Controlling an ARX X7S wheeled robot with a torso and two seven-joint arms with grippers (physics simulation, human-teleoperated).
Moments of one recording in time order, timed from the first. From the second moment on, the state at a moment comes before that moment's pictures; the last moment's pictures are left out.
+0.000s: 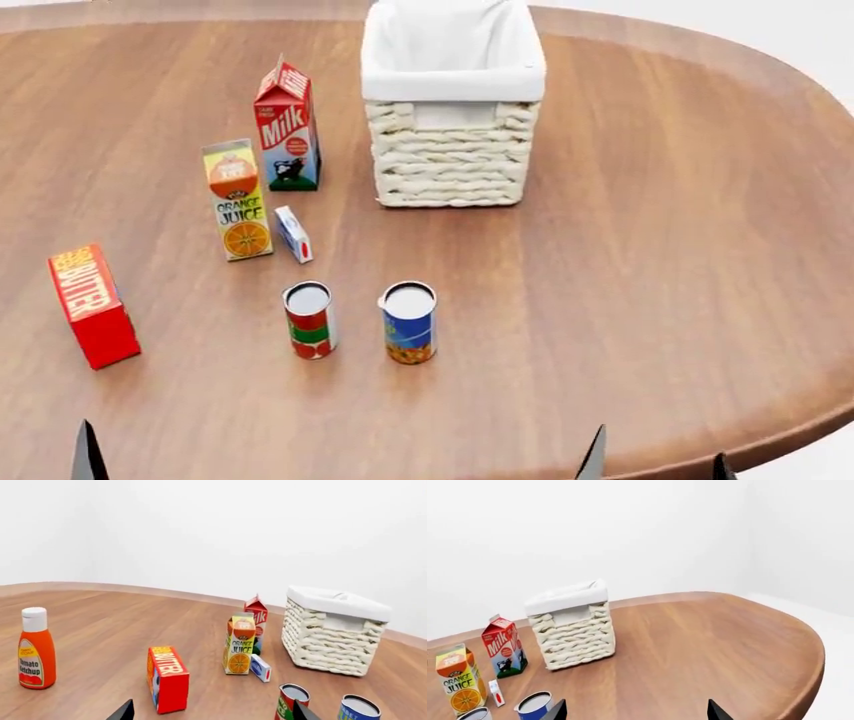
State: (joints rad) left arm 0.08 -0.18 0.04 0.17 -0.27 0.07 -0.24; right arm -0.04 0.18 -0.04 -0.13 0.34 -0.07 0.20
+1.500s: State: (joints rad) left arm 0.07 -0.22 0.08 0.16 -0.28 0.09 -0.28; right arm -0.06 0.21 -0.09 -0.13 0.37 -0.18 0.18
